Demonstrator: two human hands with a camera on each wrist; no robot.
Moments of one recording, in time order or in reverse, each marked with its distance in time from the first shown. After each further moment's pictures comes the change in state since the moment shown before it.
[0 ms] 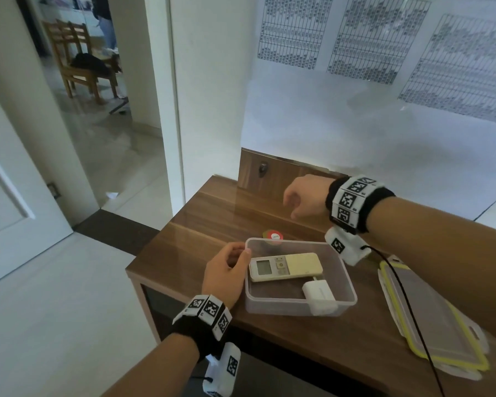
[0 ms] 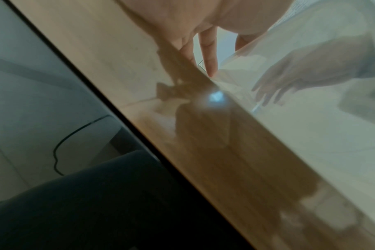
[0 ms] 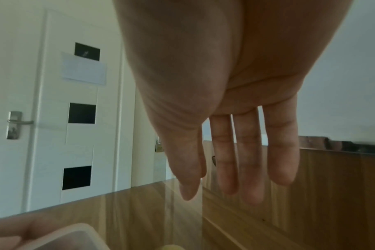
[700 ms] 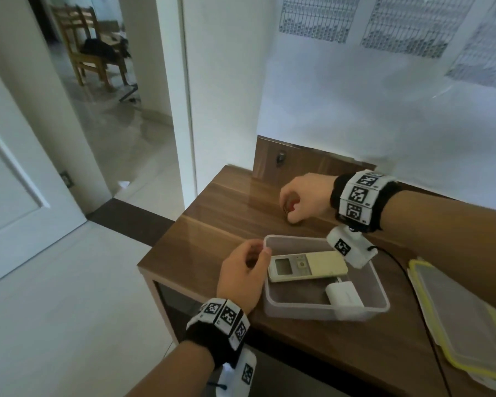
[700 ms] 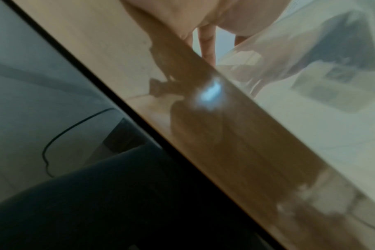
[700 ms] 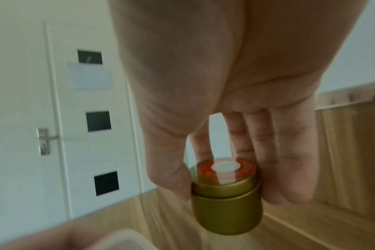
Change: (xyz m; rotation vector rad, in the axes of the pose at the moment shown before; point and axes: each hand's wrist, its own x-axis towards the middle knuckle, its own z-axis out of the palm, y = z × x) left_hand 0.005 -0.008 -0.002 0.011 -0.032 0.057; right_hand 0.030 -0.030 0.007 0.056 -0.120 -0.089
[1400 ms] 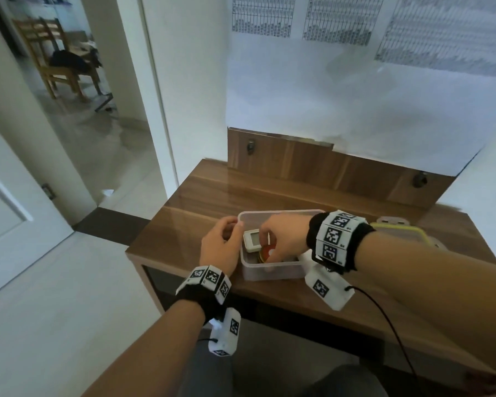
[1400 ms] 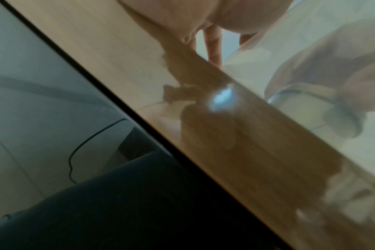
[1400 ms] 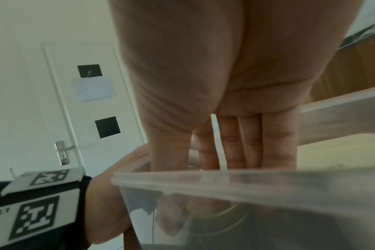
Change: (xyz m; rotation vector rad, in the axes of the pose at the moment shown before) left_hand -0.010 0.011 0.004 0.030 0.056 0.020; right_hand -0.076 -0.029 0.086 0.188 -0.092 -0.011
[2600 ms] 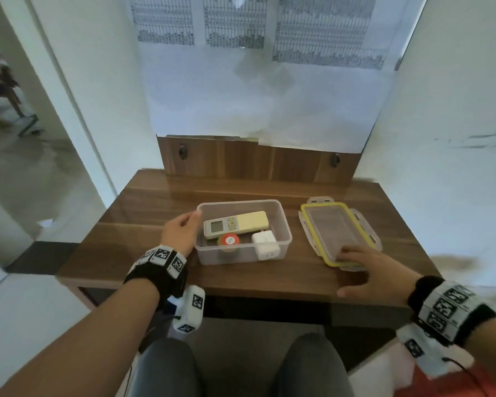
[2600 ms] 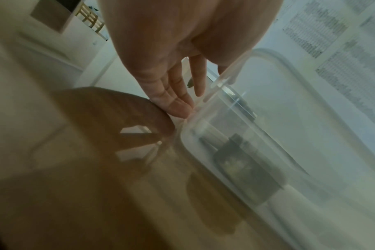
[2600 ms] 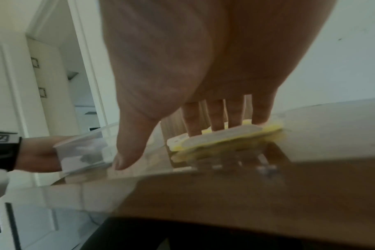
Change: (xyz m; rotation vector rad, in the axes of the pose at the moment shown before) left_hand 0.007 0.043 0.036 0.171 -0.177 -0.170; right_hand -0.213 0.166 0.135 0.316 0.248 0.452
